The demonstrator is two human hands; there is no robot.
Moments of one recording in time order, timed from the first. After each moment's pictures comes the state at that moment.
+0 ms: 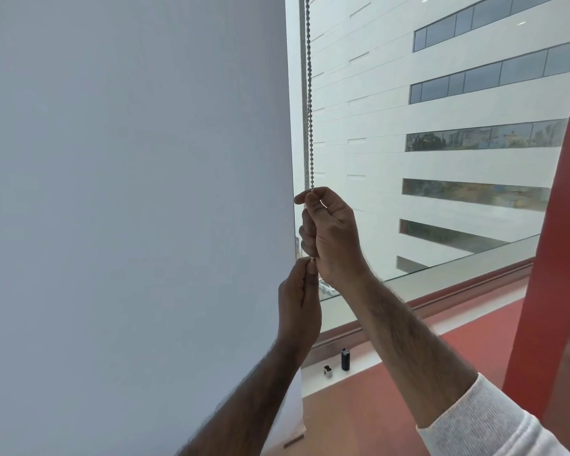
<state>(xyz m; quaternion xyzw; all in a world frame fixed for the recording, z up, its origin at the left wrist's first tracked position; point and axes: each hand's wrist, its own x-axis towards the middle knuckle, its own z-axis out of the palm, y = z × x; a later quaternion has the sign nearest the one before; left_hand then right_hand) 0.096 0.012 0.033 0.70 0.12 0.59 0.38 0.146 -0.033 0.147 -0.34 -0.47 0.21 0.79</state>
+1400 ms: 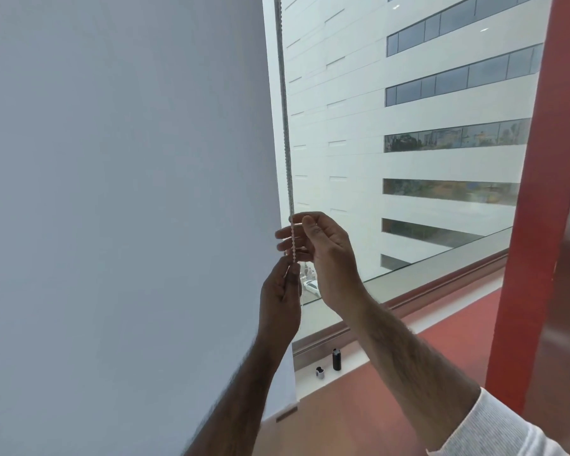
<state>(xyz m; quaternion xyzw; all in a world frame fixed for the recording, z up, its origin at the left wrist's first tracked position) 0.085 0.025 0.040 0.71 0.10 0.54 0.45 0.151 -0.045 0.115 -0.39 -0.46 0.18 0.78</state>
